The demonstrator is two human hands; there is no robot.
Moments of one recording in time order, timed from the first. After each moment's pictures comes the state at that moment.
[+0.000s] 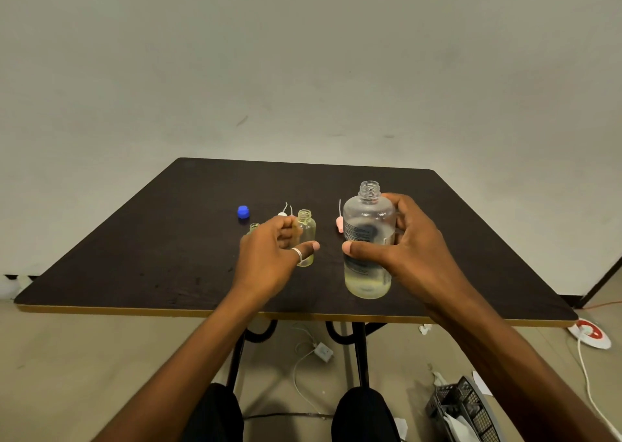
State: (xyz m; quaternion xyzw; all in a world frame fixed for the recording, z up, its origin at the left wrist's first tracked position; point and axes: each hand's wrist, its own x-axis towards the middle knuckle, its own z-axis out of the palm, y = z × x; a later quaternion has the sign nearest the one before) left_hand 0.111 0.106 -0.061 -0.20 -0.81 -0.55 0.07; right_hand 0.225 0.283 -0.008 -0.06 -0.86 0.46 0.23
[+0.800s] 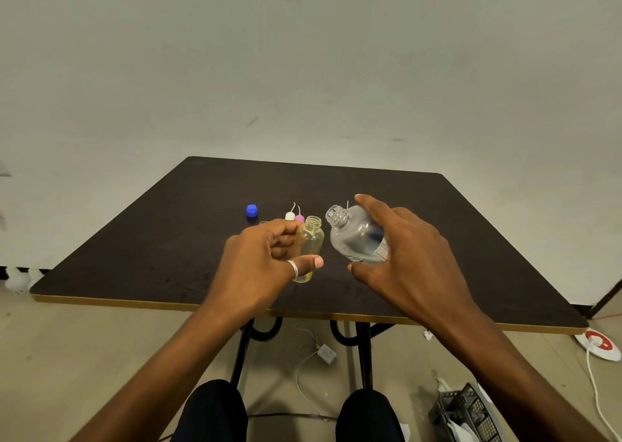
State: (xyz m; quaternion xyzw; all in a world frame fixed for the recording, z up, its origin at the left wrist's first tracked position) left_hand 0.155 0.067 -0.030 -0.24 -0.81 -0.53 0.06; right_hand 0.235 0.261 -0.003 -0.03 -0.96 0.14 0.25
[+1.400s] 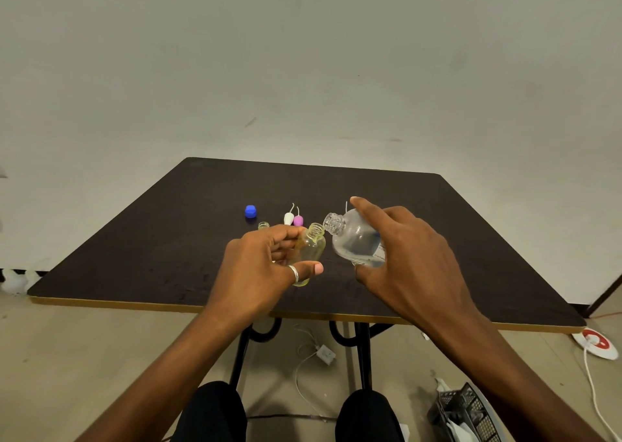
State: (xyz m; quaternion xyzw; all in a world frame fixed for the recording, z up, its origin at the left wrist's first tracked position) left_hand 0.157 0.066 -0.035 -0.24 -0.82 -0.52 0.06; right_hand 0.236 0.259 -0.005 -0.04 -0.96 0.08 0.25
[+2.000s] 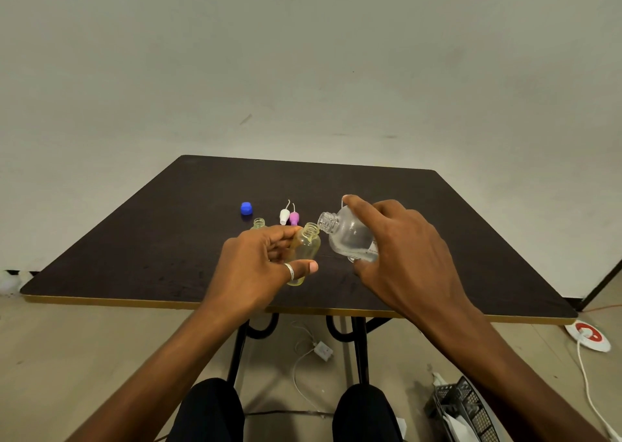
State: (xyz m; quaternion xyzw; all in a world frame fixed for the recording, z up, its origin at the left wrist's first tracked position) left_hand 0.157 0.068 -0.039 -0.25 -0.82 -0.52 0.05; right_hand 0.236 0.259 -0.006 -0.04 -0.97 0.02 0.25
